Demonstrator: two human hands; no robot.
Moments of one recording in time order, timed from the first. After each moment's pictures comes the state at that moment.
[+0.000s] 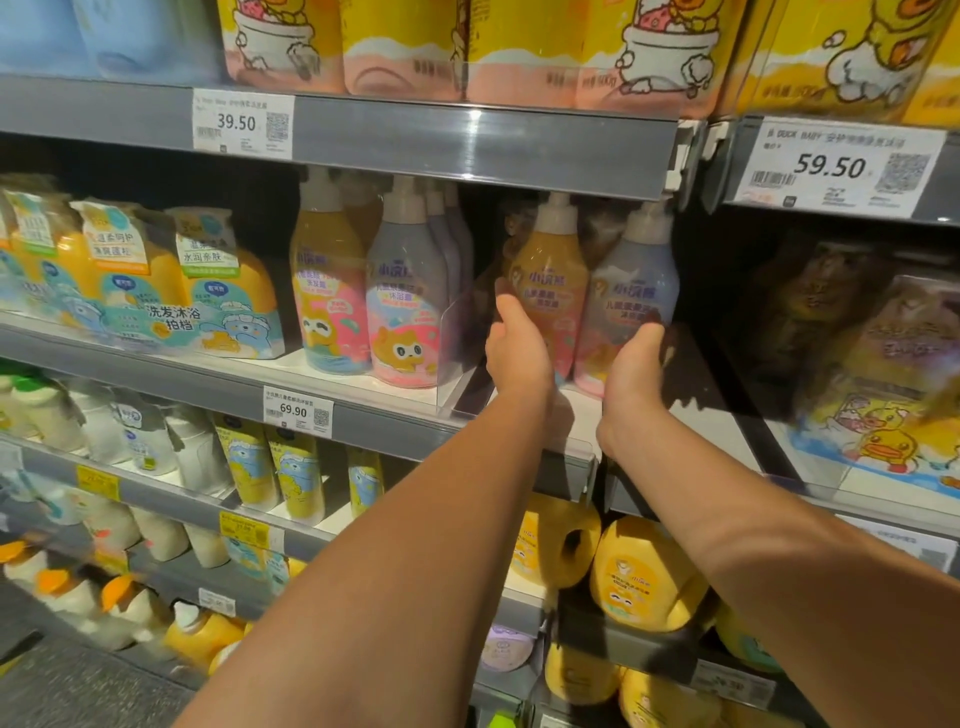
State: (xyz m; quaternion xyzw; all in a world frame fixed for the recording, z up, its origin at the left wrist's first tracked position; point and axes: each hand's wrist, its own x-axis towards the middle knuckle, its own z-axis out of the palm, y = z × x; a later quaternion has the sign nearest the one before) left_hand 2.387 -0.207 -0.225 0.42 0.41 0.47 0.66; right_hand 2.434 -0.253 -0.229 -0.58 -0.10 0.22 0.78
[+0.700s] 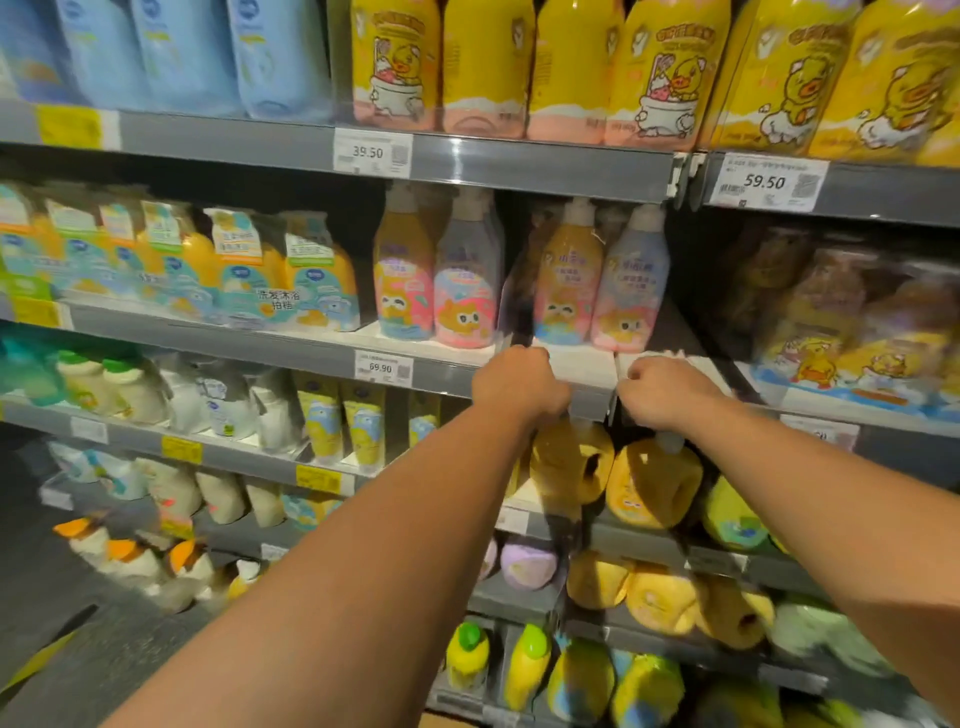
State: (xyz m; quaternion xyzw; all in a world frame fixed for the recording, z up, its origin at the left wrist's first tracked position) left_hand 2.253 -0.272 -0.219 0.89 0.41 0.14 0.17; right_hand 2.387 -0.353 -0.212 -0.90 -0.42 0.06 0.11
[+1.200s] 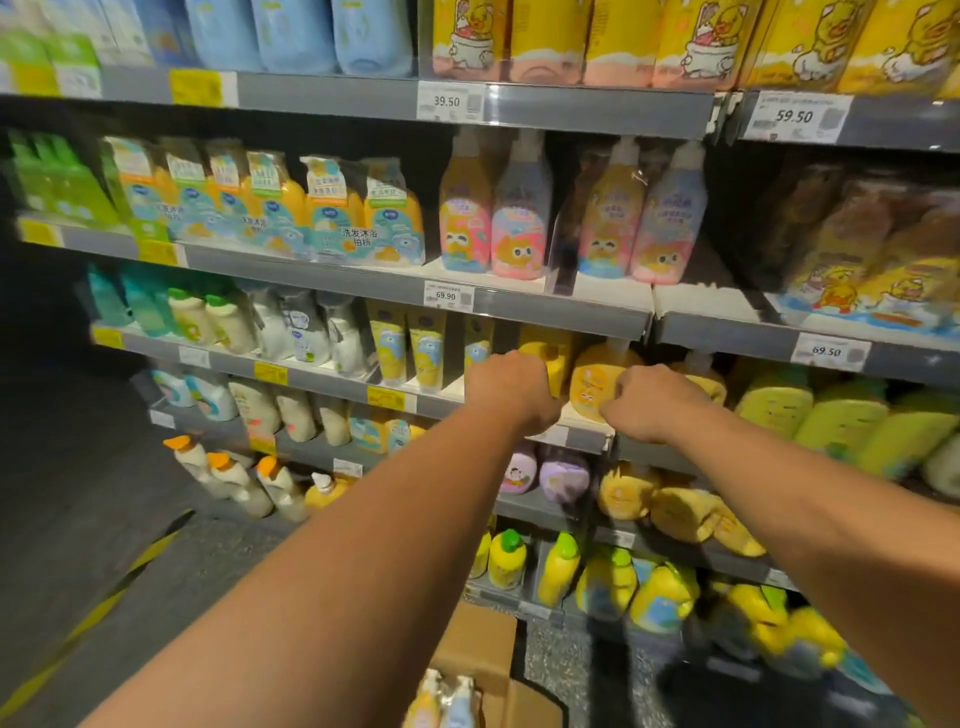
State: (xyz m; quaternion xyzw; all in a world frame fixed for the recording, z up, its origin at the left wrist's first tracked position) left_hand 2.132 -0.347 -0.235 0.91 0.41 0.04 0.04; right_hand 2.269 -0.420 -0.240 -0.88 -0.47 0.06 0.01
